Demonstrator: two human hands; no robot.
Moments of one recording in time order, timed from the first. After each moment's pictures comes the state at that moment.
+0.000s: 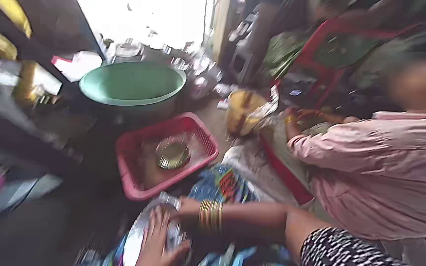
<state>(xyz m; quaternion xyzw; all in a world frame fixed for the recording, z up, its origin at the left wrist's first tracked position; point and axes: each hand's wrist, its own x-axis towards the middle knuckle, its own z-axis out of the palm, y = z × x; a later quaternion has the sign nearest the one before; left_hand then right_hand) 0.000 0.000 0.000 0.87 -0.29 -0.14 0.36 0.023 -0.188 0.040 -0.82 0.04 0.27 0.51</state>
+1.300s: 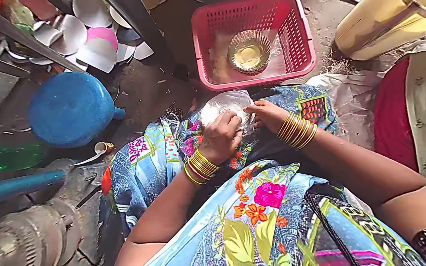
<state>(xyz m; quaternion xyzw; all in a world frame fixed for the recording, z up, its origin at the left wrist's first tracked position) -0.019 -0.012 0.033 0.89 -0.31 0.09 0.33 0.024 -0.203 0.049 -0.68 0.22 0.33 0.62</state>
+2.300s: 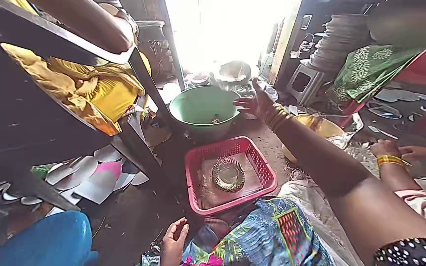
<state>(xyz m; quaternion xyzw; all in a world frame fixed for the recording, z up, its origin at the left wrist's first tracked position) 0.069 0.053 -0.022 0.78 0.08 -0.01 0.62 0.288 -0.306 0.269 -0.63 0.07 -0.03 0.77</state>
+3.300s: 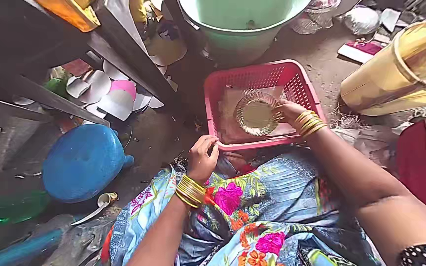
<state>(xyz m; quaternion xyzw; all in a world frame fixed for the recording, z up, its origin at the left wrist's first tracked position) 0.110 0.025 0.021 0.89 -0.11 0.05 0.43 0.231 -0.305 -0.008 -0.73 0.27 0.22 0.59</state>
